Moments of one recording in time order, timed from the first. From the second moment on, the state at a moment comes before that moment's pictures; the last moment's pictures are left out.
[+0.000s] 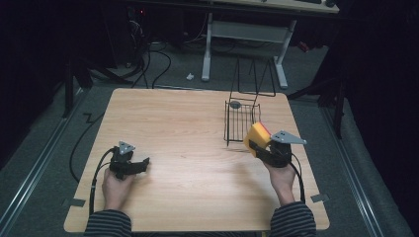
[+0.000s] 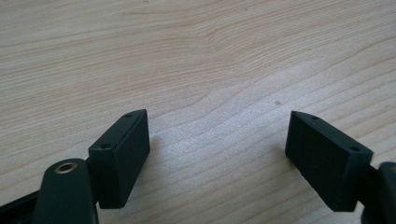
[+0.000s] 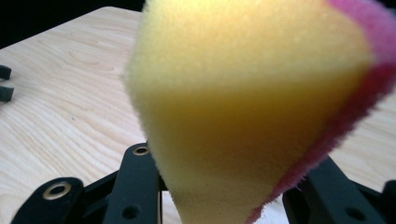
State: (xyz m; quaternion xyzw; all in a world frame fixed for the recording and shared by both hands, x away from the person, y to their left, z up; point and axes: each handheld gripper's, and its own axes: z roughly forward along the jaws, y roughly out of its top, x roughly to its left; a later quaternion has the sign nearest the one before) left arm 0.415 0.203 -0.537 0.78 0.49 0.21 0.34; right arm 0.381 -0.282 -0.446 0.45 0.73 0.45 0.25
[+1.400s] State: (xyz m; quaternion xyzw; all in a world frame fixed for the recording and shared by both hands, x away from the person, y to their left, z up) left arm 0.416 0.204 -0.537 0.77 0.49 0.21 0.34; right arm 0.485 -0.262 -0.453 0.50 0.73 0.39 0.26
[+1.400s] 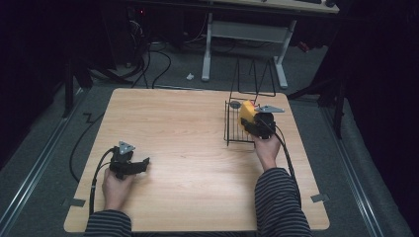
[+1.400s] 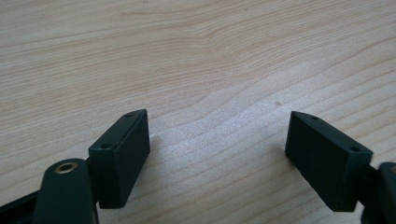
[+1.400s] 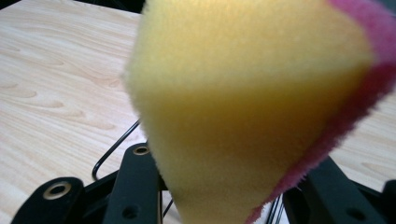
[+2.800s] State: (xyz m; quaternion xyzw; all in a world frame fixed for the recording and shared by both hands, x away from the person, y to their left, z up) left arm 0.416 0.203 -0.537 0.78 0.49 0.21 0.34; right arm 0.507 -0.253 -0.479 0.52 0.73 0.37 0.23
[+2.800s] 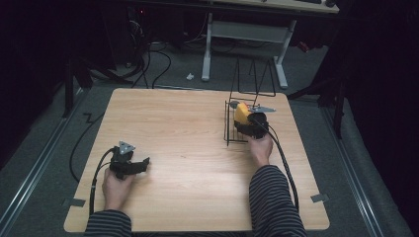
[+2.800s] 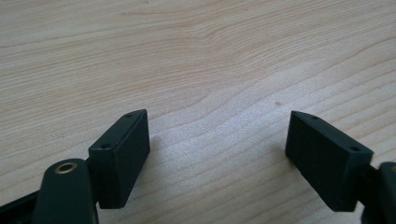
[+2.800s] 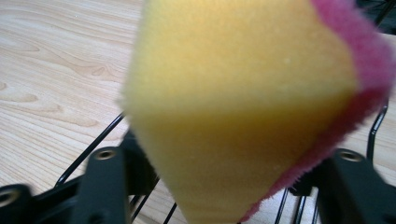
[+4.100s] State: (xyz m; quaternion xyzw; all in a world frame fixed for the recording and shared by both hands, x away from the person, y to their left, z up) left arm 0.416 0.203 -0.537 0.78 0.49 0.21 0.34; right arm 0.453 -0.284 -0.434 0.52 0.69 0.45 0.25
